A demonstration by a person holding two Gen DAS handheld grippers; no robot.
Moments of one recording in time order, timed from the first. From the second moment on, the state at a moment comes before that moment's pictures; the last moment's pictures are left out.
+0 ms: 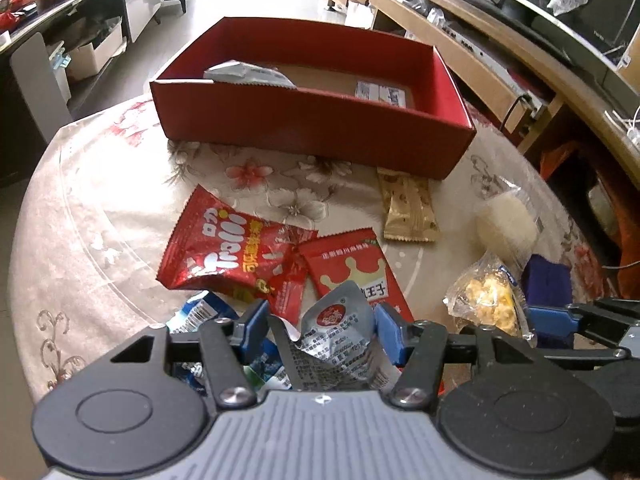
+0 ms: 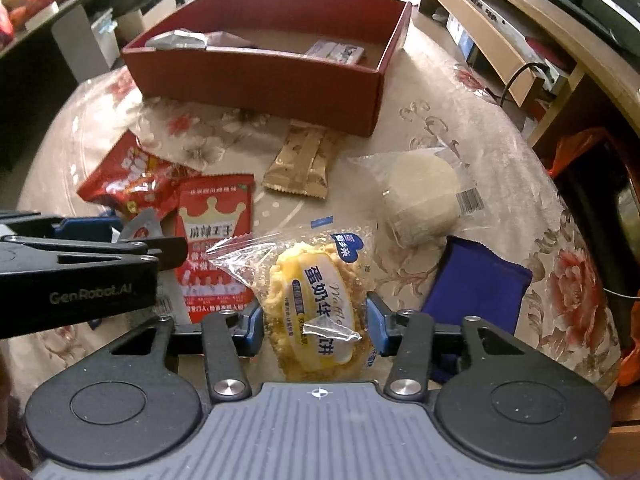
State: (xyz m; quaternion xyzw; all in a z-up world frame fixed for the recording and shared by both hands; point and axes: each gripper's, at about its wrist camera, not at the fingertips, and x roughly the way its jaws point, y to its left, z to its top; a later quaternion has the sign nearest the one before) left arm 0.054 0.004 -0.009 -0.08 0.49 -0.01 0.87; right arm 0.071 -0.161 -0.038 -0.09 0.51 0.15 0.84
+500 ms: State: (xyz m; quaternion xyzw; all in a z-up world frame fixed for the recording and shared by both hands) left arm 0.056 0.013 -0.001 -0.11 0.49 -0.01 0.87; right arm 0.081 -0.161 -0.028 -0.05 0.50 0.16 0.85
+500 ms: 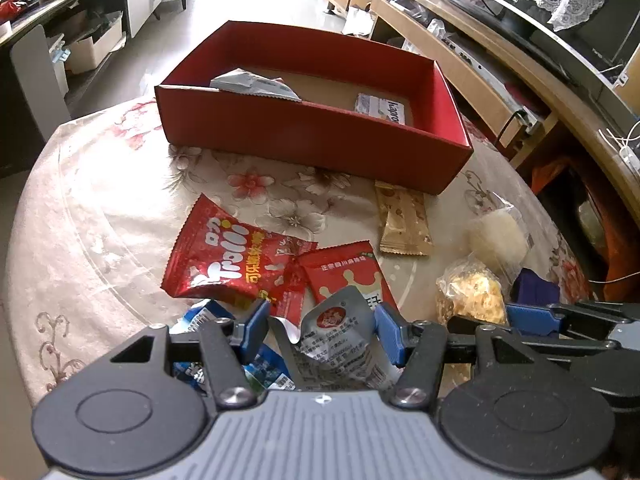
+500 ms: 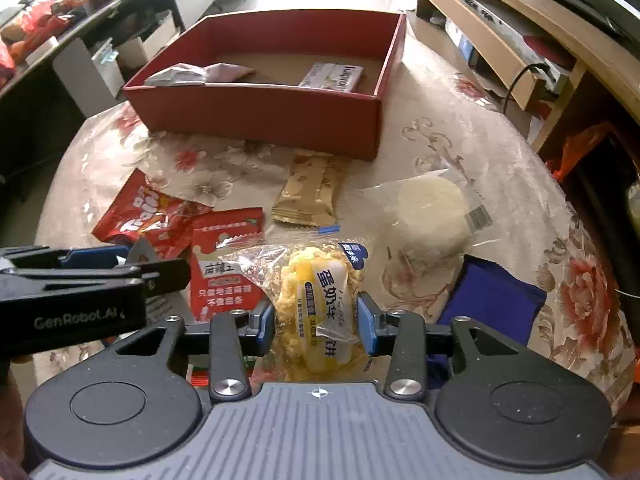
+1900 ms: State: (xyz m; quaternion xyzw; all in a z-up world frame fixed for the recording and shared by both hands) left arm 0.054 0.017 0.023 -0.10 0.45 -0.01 0.89; right arm 0.080 -0.156 0.008 -0.04 0.45 0.17 0.88
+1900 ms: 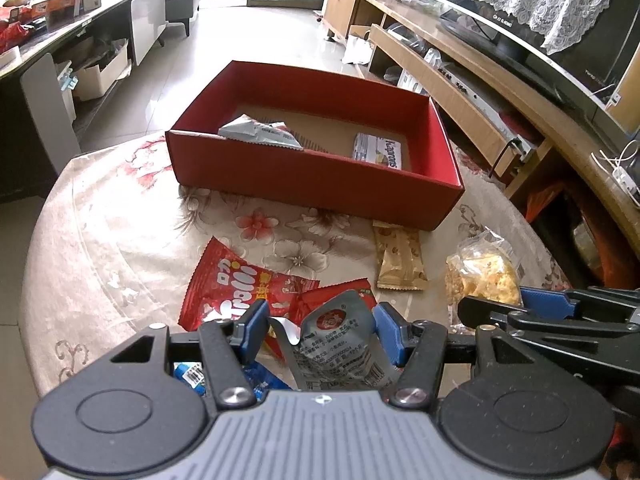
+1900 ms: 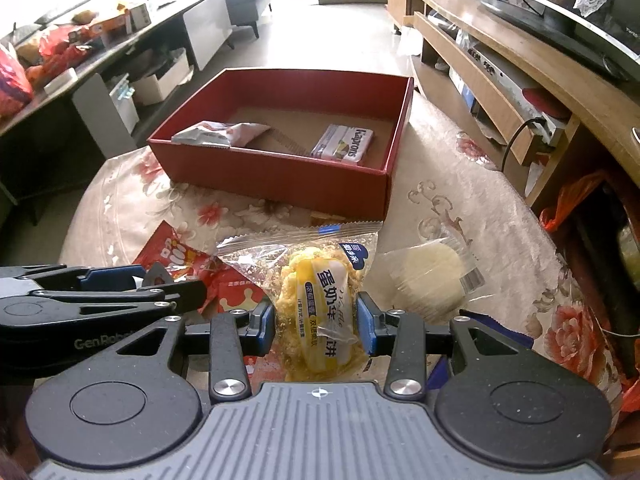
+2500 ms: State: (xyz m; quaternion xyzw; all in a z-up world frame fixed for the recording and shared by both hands) left arm 0.059 0.023 0.036 -0.11 0.43 0.00 0.89; right arm 0.082 -0.155 0.016 -0.04 0.44 0.17 0.88
